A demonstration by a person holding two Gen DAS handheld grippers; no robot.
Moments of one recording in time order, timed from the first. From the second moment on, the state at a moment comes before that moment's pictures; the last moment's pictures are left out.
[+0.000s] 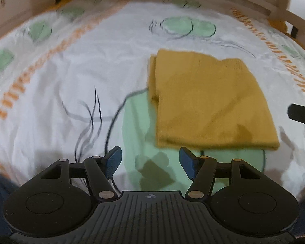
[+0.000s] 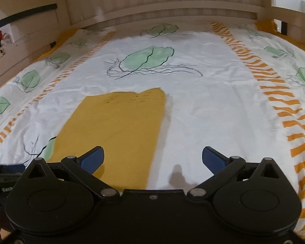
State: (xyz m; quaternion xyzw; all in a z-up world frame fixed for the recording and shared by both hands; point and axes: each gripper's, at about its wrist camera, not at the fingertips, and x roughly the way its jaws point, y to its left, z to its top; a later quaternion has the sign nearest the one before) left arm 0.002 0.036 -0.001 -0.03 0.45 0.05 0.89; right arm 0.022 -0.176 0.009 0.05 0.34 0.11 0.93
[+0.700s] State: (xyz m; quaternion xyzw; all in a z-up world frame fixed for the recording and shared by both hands) left arm -0.012 0.016 0.025 -0.03 0.46 0.05 0.89; right arm -0.003 -0.170 0.032 0.06 0.38 0.07 0.92
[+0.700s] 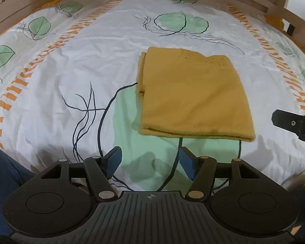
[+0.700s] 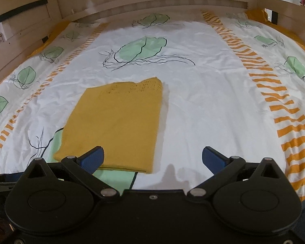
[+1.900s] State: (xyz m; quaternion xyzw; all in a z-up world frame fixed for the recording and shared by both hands) left arm -0.009 0.012 0.041 -0.03 0.44 0.04 0.90; right arm -0.001 -0.159 0.041 0.08 0.38 0.10 0.92
